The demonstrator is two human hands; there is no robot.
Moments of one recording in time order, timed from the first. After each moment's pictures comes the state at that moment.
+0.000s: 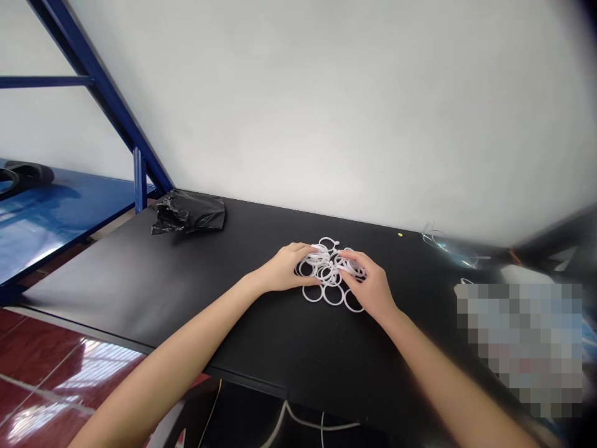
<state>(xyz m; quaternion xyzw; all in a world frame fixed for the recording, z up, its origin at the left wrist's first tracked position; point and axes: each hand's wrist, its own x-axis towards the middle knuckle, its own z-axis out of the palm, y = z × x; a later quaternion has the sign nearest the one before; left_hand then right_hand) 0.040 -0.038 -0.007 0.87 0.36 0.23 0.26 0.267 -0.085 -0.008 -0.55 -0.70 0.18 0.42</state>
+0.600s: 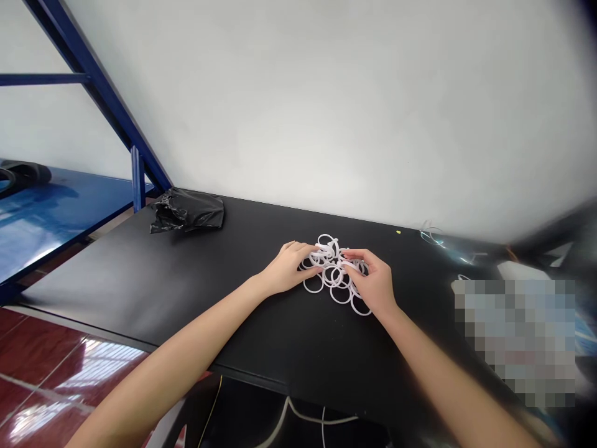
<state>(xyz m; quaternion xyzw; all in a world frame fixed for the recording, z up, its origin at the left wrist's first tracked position) 0.052 -0.043 -0.016 0.86 0.37 0.28 0.21 0.269 -0.083 -0.012 -0.56 -0.65 0.19 0.48</state>
